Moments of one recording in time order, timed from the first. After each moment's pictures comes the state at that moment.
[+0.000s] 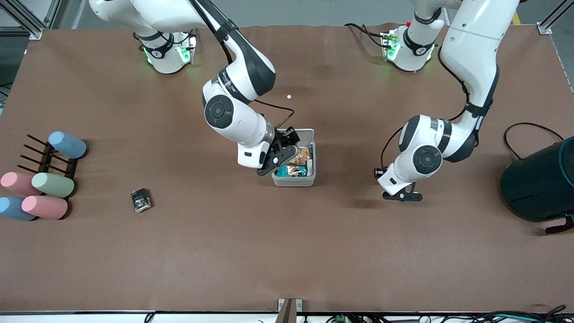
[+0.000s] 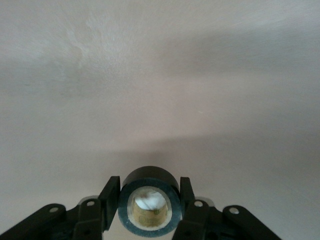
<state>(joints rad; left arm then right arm) -0.22 0.50 -0.12 -1.84 0.05 2.14 -0.25 0.71 0.54 -0.04 -1.53 0.49 2.19 -0.08</state>
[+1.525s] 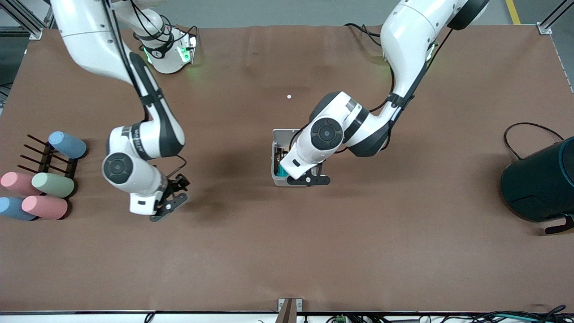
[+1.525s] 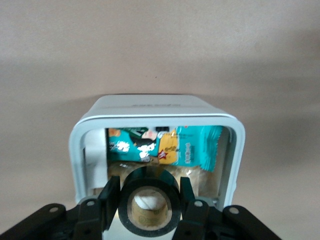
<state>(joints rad) -0.50 0.73 -0.27 -1.35 -0.08 2.04 -0.68 0.26 0.55 -0.10 -1.78 0.05 2.28 -0.48</state>
